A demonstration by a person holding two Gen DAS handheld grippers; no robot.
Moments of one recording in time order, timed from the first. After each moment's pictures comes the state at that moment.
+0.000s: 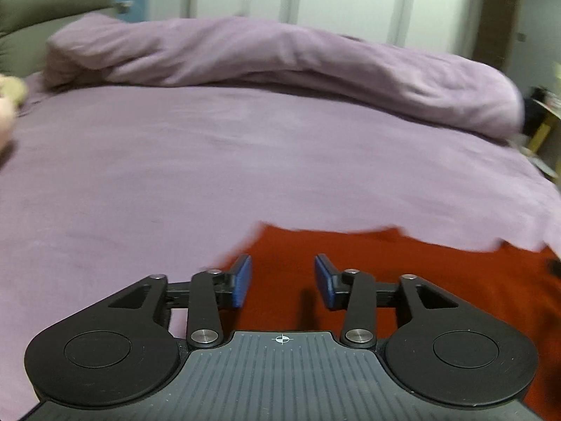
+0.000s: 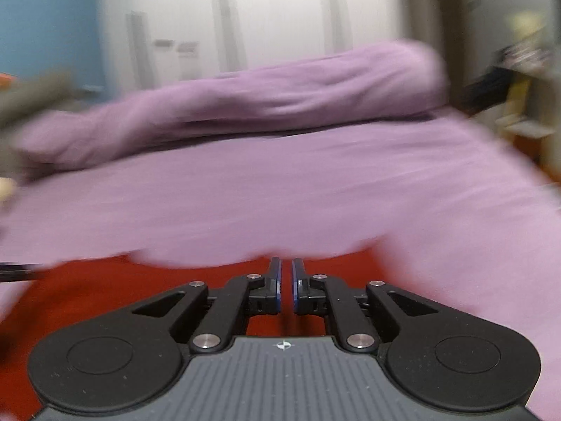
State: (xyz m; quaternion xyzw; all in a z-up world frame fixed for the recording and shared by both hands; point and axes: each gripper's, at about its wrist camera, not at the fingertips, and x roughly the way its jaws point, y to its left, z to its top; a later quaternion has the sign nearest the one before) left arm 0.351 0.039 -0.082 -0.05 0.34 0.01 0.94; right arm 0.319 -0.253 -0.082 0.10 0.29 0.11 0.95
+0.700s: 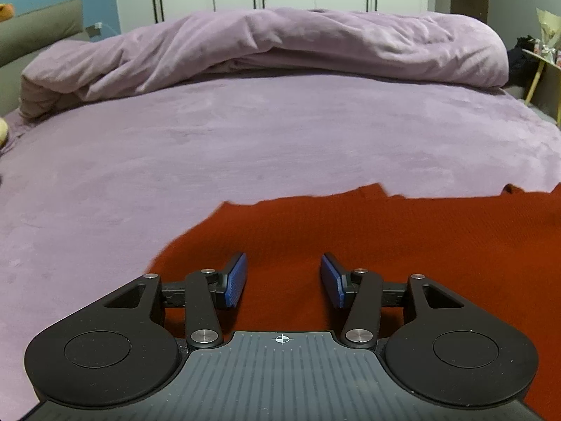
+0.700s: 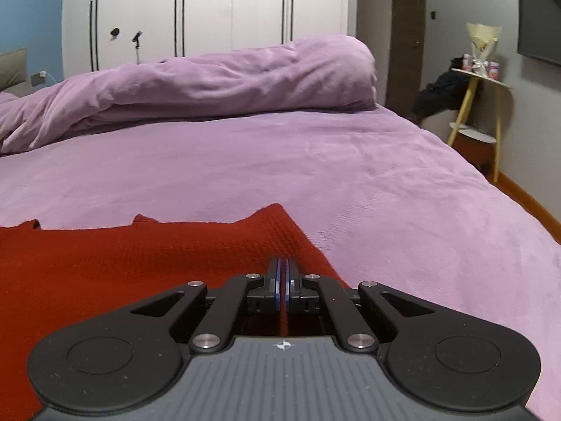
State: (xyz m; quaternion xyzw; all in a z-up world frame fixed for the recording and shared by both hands) left arm 0.357 0.011 -0.116 0.03 0.35 0.02 0.94; right arm 0.321 -0.336 -0.121 0.02 0.29 -0.07 0.95
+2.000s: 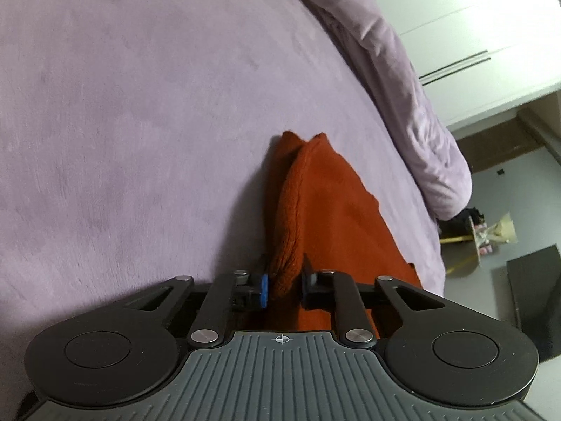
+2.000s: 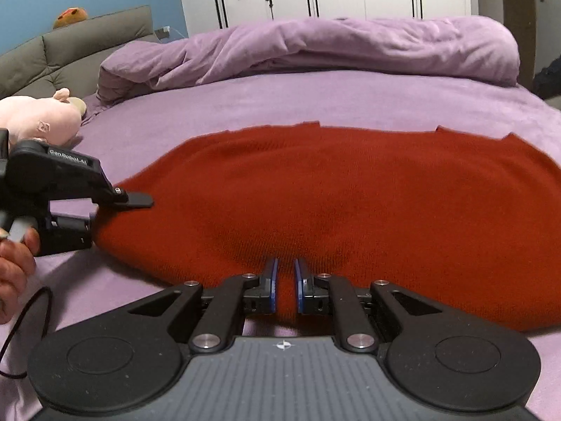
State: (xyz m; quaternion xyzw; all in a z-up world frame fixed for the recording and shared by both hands) left arm 0.264 0.175 -0.145 -0.43 0.39 -0.06 0.81; right arm 0.196 -0.128 -0.105 0.04 0.35 0.14 0.93
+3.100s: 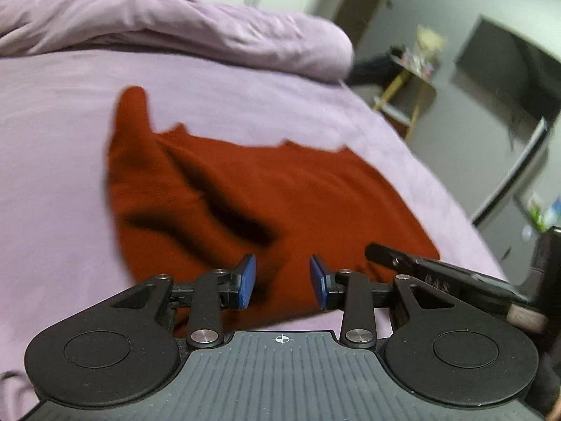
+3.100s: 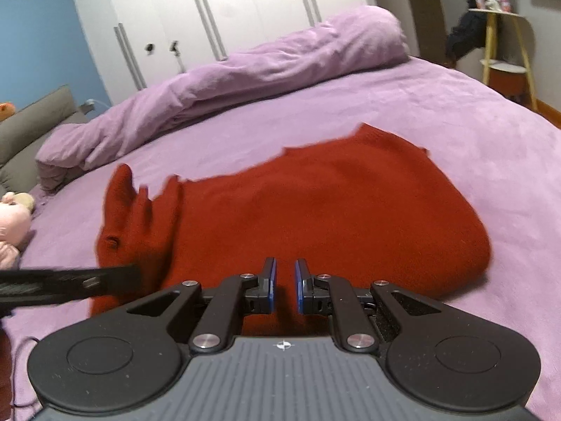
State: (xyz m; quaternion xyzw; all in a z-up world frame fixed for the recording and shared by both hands) left arm 0.208 0.000 -0.060 -0.10 0.37 -0.23 0.89; right arm 0.178 -0.253 -0.079 0.14 0.30 0.05 0.94
